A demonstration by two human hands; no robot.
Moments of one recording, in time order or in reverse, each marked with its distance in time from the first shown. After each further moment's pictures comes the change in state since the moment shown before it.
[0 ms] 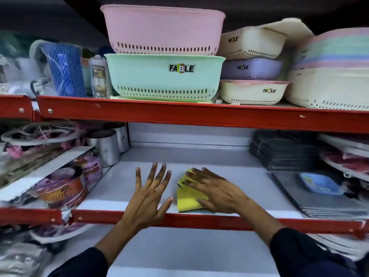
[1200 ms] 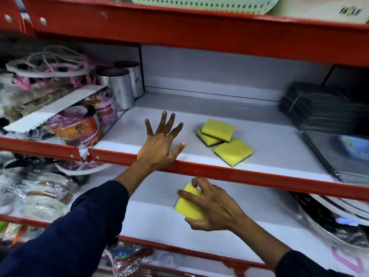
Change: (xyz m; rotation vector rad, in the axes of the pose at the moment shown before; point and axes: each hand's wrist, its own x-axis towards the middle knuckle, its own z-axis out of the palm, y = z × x) left_hand -0.001 -0.027 0.031 -0.178 -0.139 -0.134; right_hand -0.037 -0.137 0.082 0.313 0.008 0.027
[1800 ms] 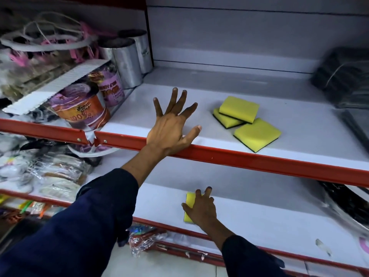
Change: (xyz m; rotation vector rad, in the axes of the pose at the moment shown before) left_hand 0.004 -0.003 0.004 -0.014 0.010 -0.031; right_hand 0.026 -0.030 0.192 0.347 -0.375 0.925
